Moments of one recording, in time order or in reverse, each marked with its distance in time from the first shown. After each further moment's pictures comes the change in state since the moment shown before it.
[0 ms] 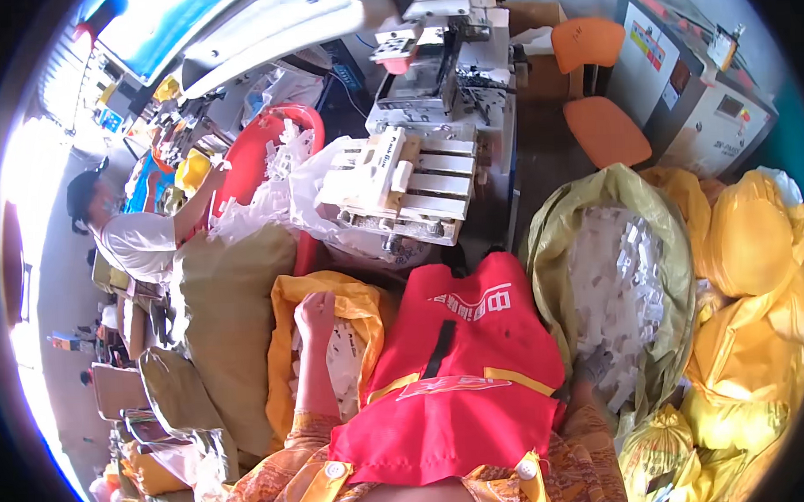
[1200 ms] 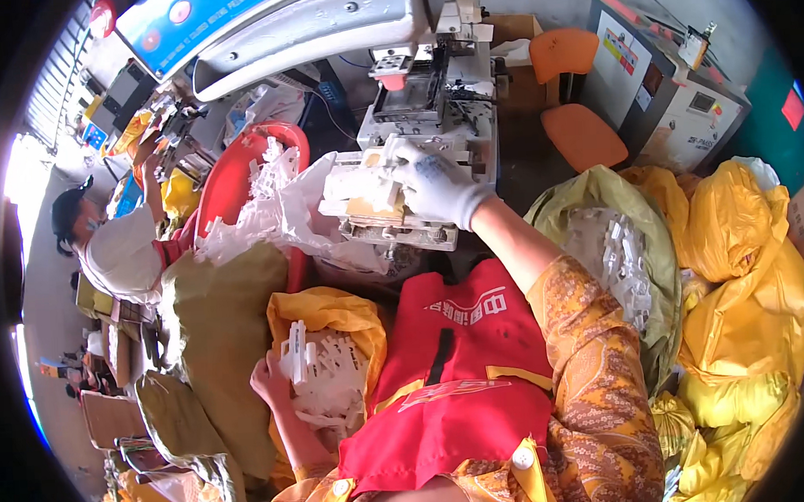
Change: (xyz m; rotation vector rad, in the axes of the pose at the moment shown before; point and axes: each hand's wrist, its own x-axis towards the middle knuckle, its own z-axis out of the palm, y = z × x) left_hand -0.066 -0.066 -0.096 0.112 0.286 -0.338; right_hand 0.024 -0.447 -0.292 0.604 0.119 -1.654
